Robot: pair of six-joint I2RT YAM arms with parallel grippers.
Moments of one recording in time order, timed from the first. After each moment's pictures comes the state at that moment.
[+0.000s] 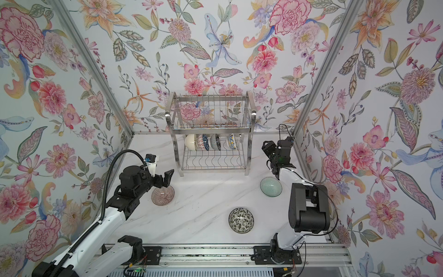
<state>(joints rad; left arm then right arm) -0.24 0.93 0.59 -0.06 0.14 0.03 -0.03 1.60 0.95 0.25 -0.10 0.87</state>
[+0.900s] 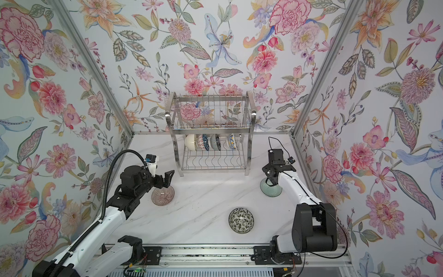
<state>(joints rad) -0.24 0.94 0.60 -0.08 0.15 0.00 0.08 1.43 0.98 -0.56 0.19 0.99</state>
